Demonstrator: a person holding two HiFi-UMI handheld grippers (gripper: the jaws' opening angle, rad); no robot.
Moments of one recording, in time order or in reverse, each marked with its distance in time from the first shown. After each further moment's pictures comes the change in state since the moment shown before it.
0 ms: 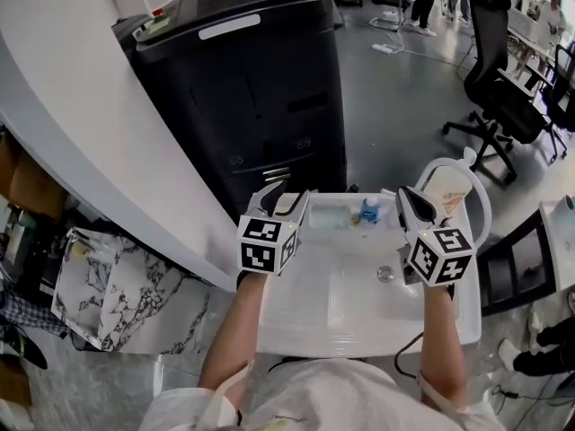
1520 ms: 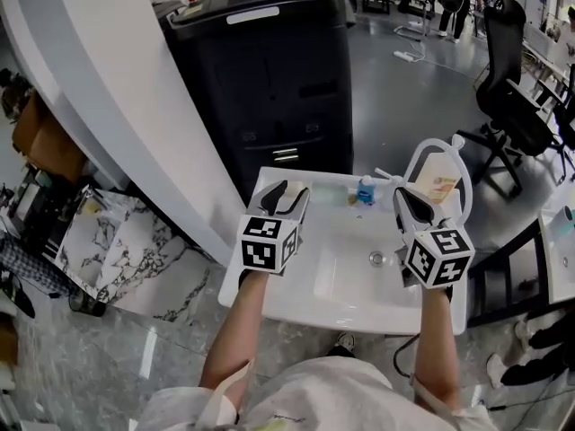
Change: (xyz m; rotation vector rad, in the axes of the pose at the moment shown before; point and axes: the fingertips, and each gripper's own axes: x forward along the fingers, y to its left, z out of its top) left arm -0.079 -0.059 -0.007 -0.072 -0.009 0.132; right arm -0.077 0.025 0.001 -0.042 0.017 0.120
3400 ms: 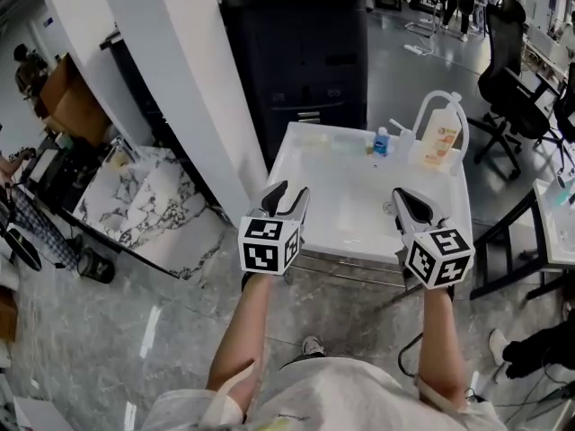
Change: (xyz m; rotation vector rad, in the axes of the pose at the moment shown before) left arm -0.211 -0.034 -0.050 -0.049 -0.003 0.069; right arm -0.144 0.151 -0.032 -0.039 0.035 0.087
